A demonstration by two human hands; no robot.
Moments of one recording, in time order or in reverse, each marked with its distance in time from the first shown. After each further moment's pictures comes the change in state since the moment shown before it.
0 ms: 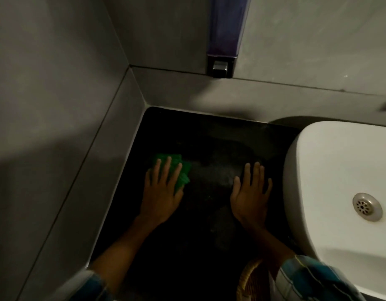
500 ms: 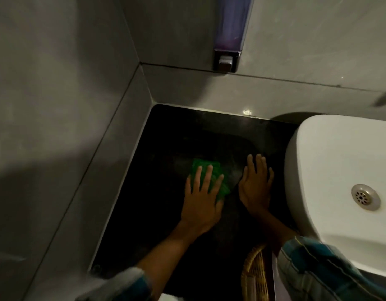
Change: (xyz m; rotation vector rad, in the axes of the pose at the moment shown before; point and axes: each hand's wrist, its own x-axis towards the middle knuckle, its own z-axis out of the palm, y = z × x) left_hand -0.032 0.096 -0.006 -0.141 -0.113 0.089; right_hand 0.009 0.001 -0.008 0.099 0.023 -0.051
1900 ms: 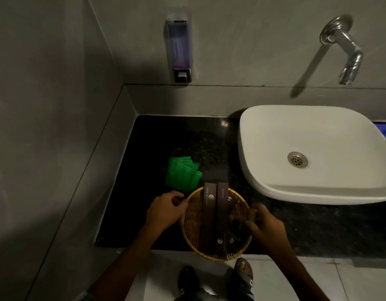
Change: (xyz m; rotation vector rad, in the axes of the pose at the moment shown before) left_hand -0.111 0.005 -0.083 -0.538 -0.147 -0.390; right_hand -0.189 0.083 -0.185 0.407 -0.470 0.242
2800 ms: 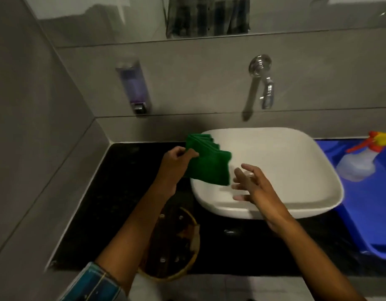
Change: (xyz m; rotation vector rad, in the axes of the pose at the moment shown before) left_hand -0.012 0.267 0.014 -0.744 0.047 0.142; right_hand 0.035 0.009 -0.184 0.818 -0.075 -0.166
